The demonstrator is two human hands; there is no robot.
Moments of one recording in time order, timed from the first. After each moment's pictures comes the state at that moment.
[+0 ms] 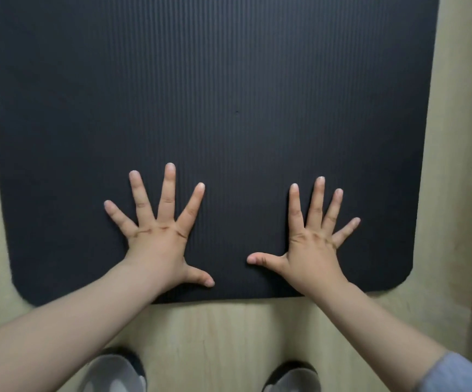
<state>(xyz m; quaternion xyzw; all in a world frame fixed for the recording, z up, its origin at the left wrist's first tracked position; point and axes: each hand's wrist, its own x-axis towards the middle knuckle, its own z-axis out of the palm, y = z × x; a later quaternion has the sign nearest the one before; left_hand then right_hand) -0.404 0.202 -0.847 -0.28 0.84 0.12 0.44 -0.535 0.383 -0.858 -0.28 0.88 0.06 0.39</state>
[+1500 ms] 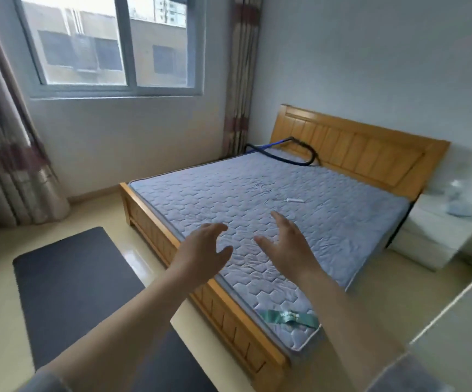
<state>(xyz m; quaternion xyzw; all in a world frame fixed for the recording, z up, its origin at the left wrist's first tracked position) -0.526 0.340 0.228 0.11 0.95 0.28 -0.09 -0.528 0.524 0.238 -0.05 0.94 -0.33 -0.08</state>
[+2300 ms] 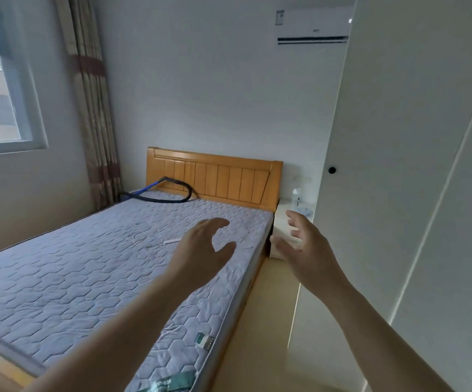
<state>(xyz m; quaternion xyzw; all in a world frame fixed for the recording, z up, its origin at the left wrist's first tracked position) -0.521 0.763 0.332 0.35 0.85 0.38 -0.14 -0.410 0.932 0.338 0.12 0.88 -0.33 -0.31</state>
